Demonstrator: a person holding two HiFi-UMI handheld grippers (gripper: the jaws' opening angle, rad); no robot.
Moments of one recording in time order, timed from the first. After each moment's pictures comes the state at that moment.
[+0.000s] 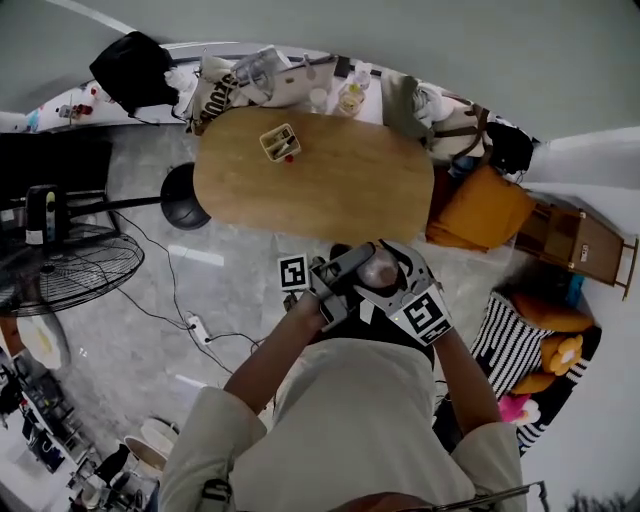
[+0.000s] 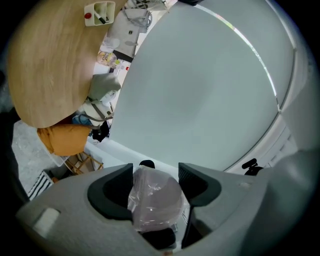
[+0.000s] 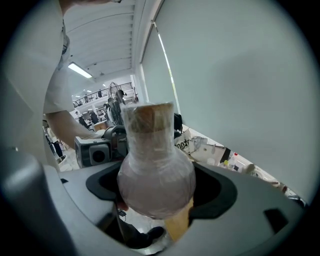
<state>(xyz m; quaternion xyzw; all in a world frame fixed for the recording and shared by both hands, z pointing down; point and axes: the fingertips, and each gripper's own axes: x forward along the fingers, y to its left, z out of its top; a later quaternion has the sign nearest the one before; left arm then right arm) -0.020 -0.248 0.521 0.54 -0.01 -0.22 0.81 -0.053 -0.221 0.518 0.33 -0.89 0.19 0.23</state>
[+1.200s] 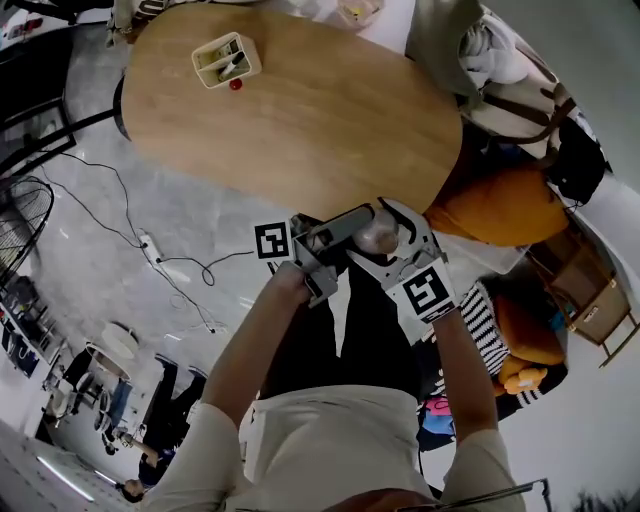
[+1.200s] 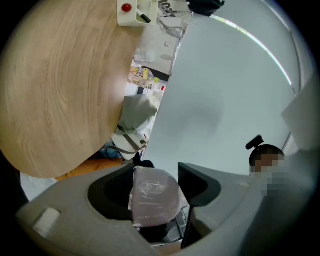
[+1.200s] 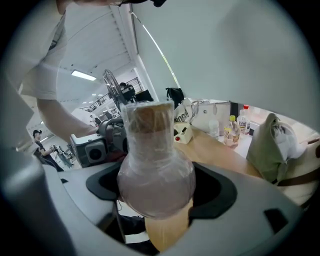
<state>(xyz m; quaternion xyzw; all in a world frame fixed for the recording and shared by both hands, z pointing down) 0.083 -0.317 0.817 0.53 -0.15 -0.20 0.81 0.062 -0.287 0.813 0.22 -0.90 0.27 0.24</state>
